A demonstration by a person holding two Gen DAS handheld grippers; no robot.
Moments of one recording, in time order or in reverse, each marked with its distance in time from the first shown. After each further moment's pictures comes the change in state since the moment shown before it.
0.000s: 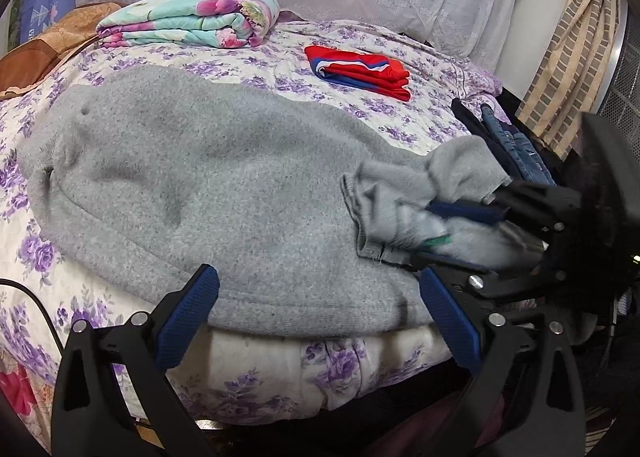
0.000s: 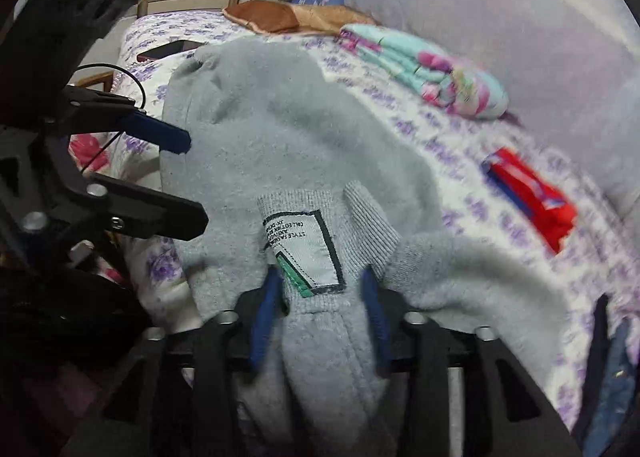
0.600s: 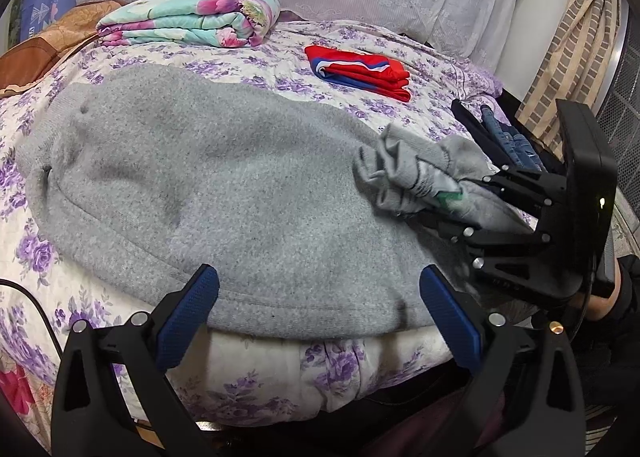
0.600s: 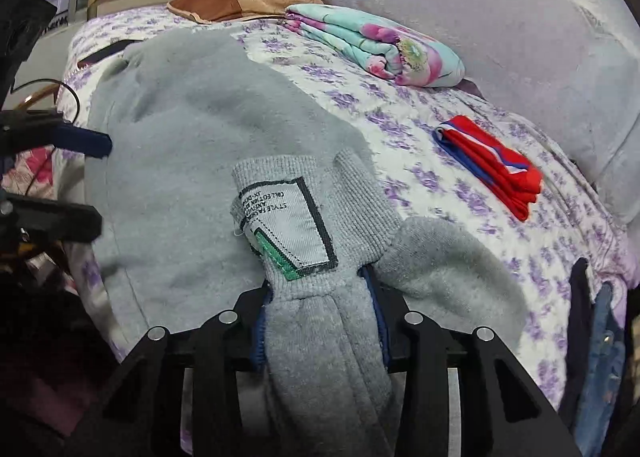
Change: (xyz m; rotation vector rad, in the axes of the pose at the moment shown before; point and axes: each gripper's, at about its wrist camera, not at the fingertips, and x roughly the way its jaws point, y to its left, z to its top) left arm -0.001 0.000 -0.001 -0.010 -0.005 -0.005; right arm 0.025 -0.030 0.002 0.121 0.084 -0.075
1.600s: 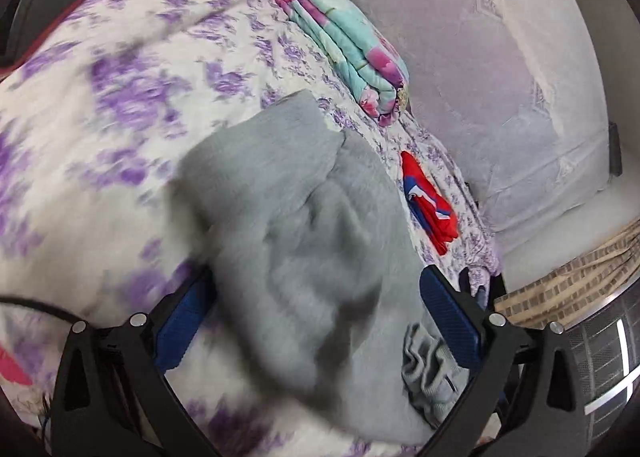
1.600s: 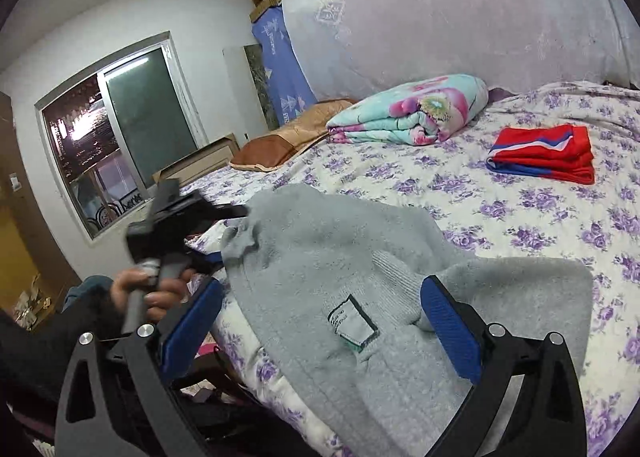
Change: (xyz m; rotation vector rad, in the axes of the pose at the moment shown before) left arm -0.009 0.167 0.032 -0.684 -0.143 -0.113; right arm -0.060 -0.066 -0.026 0.447 -0.382 0.470
